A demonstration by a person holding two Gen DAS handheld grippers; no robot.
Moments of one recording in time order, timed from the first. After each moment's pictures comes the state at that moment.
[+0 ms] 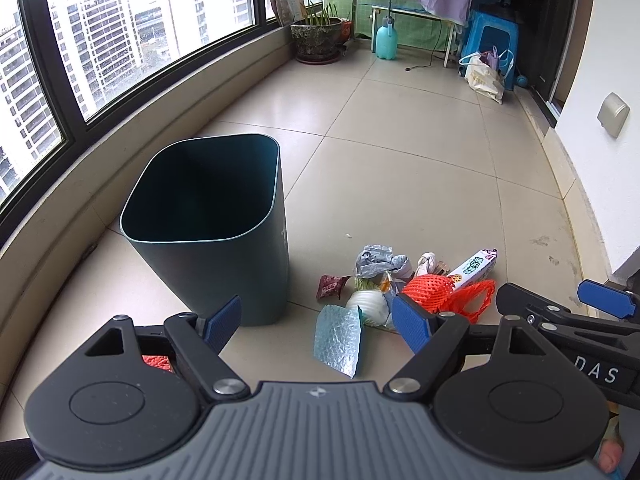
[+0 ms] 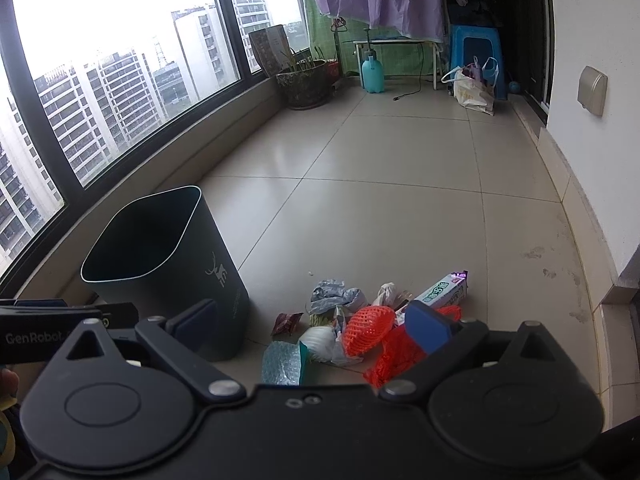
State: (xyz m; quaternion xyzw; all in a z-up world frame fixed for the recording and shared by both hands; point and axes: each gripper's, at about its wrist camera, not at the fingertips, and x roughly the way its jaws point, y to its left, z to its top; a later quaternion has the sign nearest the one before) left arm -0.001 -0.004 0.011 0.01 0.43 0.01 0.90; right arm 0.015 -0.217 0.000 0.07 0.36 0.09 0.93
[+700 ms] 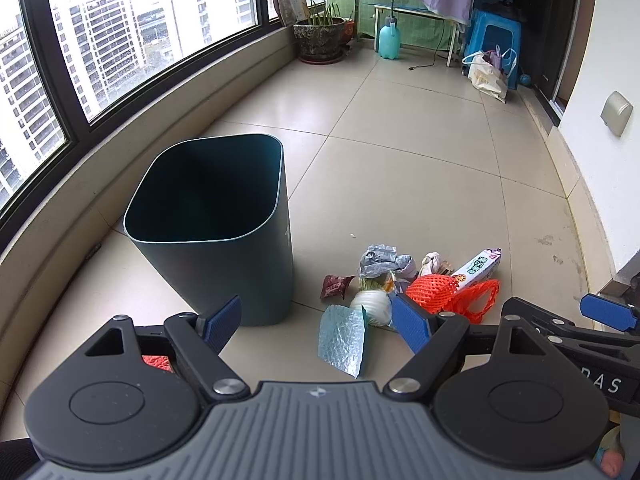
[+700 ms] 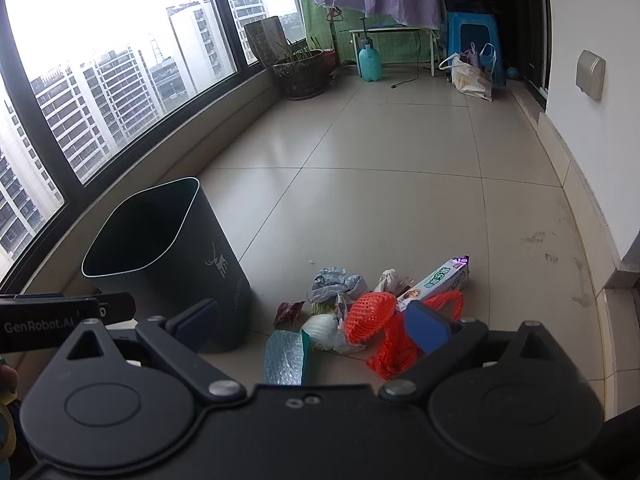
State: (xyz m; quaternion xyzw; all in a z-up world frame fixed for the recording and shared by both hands) left arm 0.000 -0.002 0.014 0.01 0.43 0.02 0.90; right arm 0.011 -0.223 -0.005 0.09 0.38 0.08 0.92
